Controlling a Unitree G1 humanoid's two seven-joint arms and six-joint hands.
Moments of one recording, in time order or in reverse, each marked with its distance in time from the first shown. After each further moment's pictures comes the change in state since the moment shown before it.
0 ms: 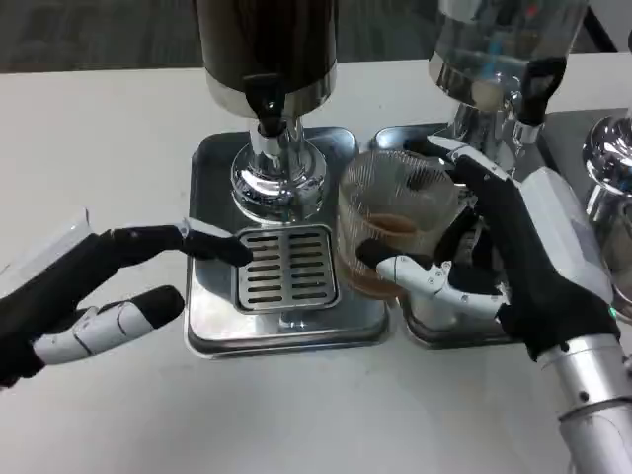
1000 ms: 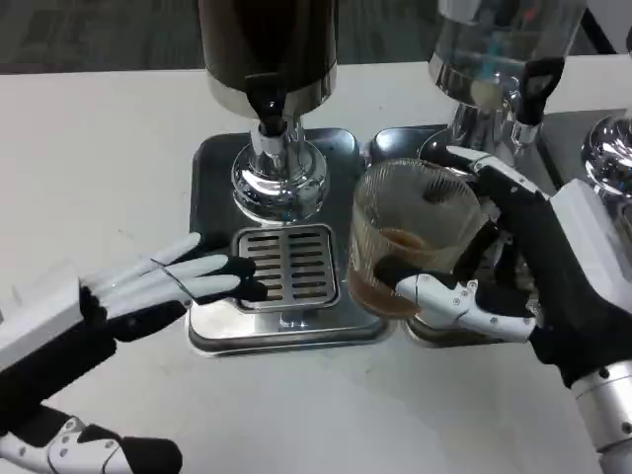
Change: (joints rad) left arm 0.223 0.155 0.043 -0.207 0.090 -0.281 0.132; right arm 0.117 -0.002 -0.044 -0.176 0.015 0.020 0.098
